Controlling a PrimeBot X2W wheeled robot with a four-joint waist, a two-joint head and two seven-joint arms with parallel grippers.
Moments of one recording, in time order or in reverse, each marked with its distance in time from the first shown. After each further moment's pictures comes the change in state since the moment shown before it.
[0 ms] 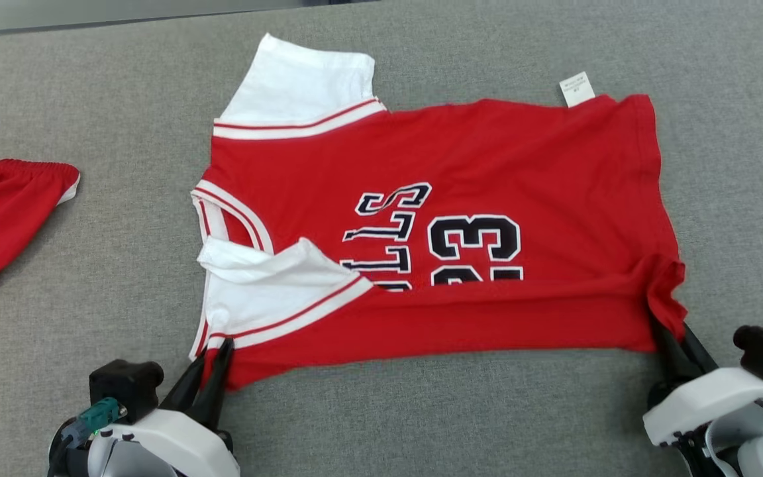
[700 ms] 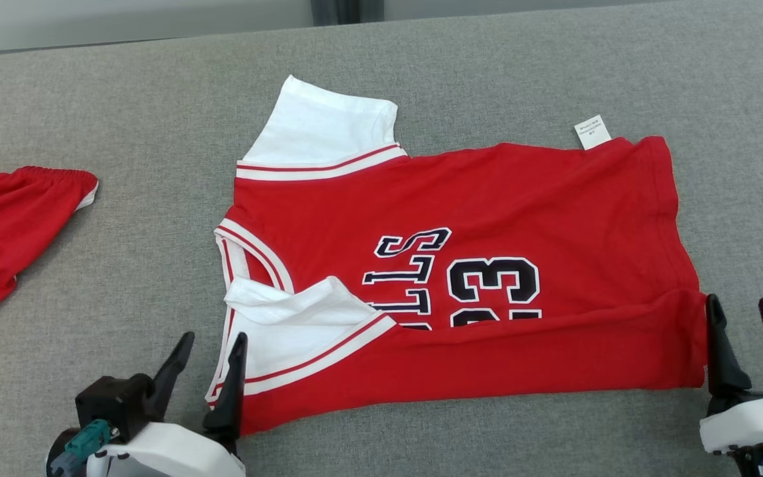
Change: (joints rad) left arm 0.076 -0.015 0.003 -0.092 0.010 0.059 -0.048; right arm 0.141 0.025 -0.171 -0.186 -0.084 -0.003 -0.013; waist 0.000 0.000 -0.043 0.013
